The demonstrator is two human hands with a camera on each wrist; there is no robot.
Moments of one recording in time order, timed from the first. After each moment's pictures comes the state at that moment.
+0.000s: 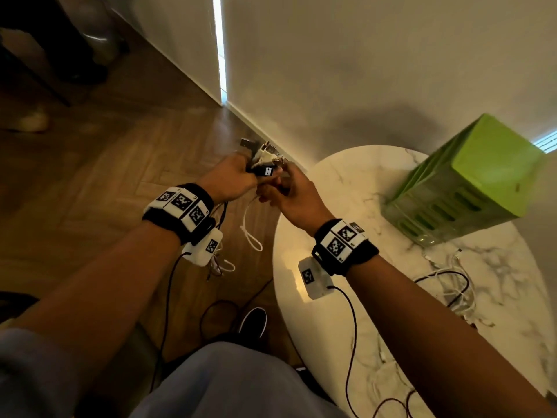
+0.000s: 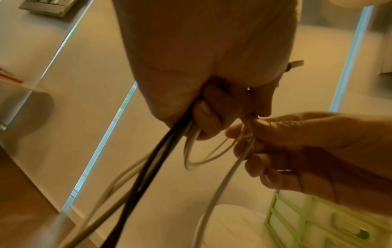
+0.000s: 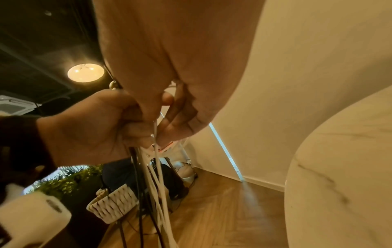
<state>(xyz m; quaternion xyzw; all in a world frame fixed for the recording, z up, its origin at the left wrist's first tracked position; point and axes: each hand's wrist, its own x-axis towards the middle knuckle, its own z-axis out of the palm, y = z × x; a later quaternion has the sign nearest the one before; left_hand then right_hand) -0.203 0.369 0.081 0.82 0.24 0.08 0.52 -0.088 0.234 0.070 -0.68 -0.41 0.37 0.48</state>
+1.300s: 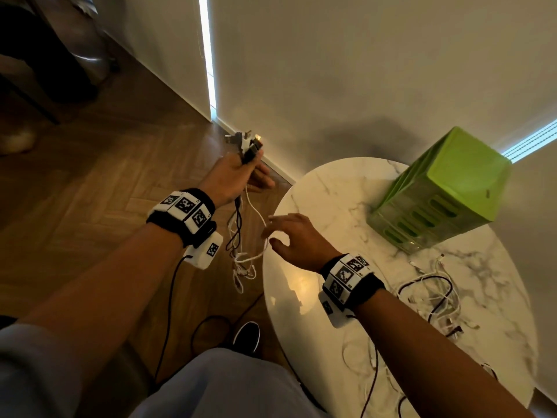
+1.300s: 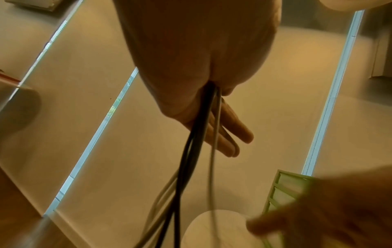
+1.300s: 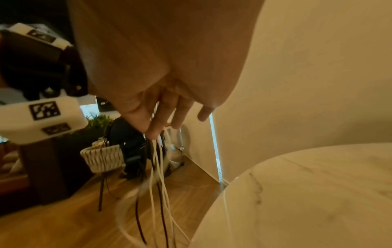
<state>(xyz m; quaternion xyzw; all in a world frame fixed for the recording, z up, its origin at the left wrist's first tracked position) -0.177 0.360 0.098 0.70 0.31 0.15 0.63 -0.071 0.177 0.039 -0.71 -0.63 0.21 0.23</state>
